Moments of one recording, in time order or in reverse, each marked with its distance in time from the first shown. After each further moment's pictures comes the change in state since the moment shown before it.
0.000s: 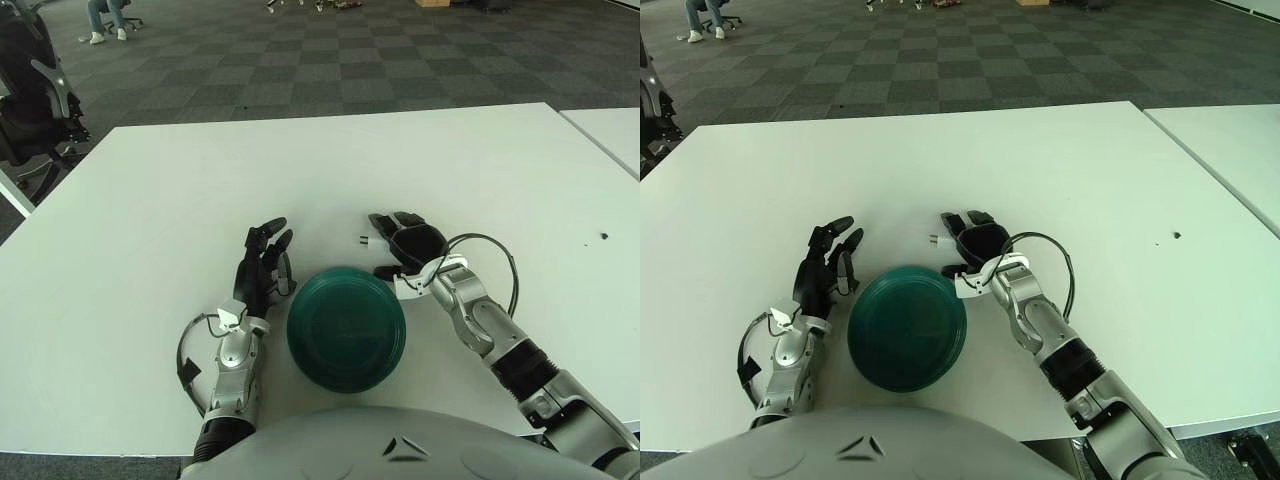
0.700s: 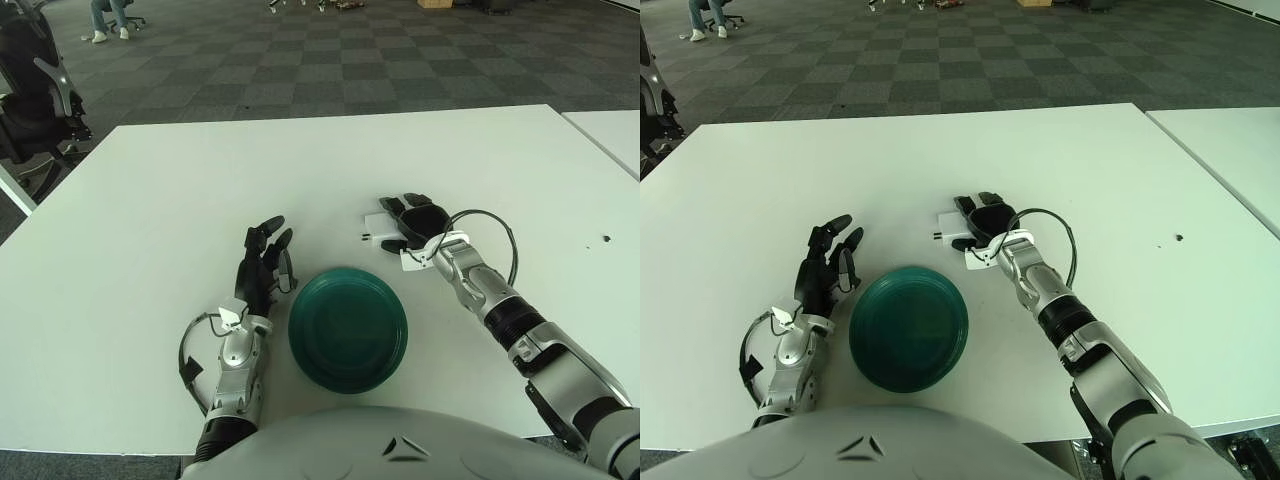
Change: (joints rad) left arm 0.006 -0.001 -0.040 -0.011 -0.015 0.037 0.044; right arm -0.187 0.004 0.012 0.317 0.086 -0.064 -0.105
